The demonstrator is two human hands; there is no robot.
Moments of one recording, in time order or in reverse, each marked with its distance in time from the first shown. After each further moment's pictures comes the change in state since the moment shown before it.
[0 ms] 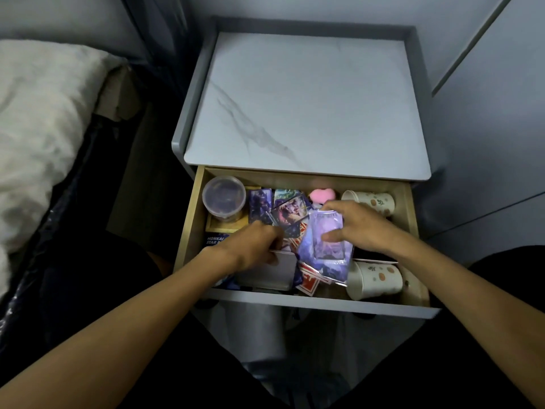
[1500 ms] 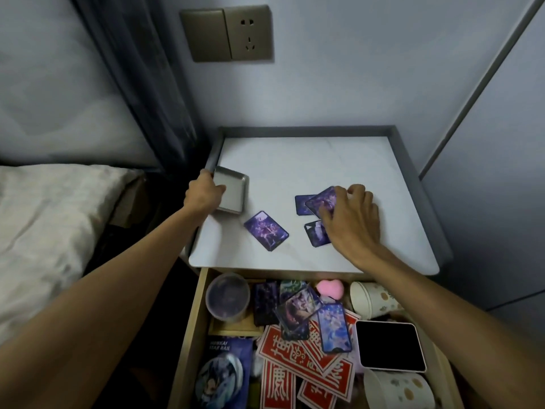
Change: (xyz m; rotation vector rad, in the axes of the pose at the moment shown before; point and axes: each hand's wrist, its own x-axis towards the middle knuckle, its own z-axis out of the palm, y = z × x) left_hand 0.097 -0.100 -0.209 -0.392 0.701 -0.644; right_hand 0.110 -0.049 -0.079 -0.379 0.822 0.070
